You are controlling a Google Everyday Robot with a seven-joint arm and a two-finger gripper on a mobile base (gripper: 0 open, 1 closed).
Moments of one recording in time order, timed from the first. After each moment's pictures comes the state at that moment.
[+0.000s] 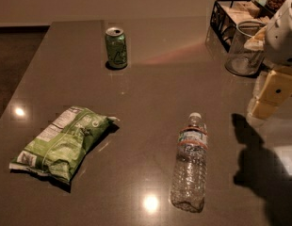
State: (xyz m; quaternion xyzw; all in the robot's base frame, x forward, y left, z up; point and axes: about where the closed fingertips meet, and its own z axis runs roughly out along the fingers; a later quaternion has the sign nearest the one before) arm 0.438 -0.217 0.977 -0.60 0.78 -0.03 0.16
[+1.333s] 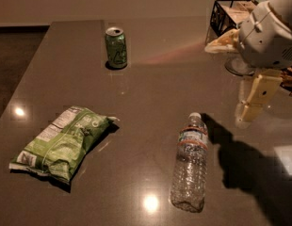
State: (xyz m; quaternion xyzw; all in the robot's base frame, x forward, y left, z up) arm 0.437 -0.165 0.970 -0.74 0.65 0.04 0.19
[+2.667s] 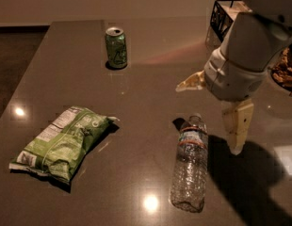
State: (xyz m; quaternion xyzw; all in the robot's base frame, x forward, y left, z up) arm 0.418 -0.139 0.896 -0.85 0.51 0.06 0.09
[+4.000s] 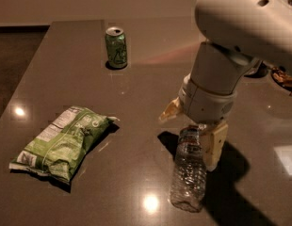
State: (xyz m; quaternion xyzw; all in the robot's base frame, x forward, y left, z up) arm 0.388 -0.101 0.858 -0.88 0.46 0.10 0.05
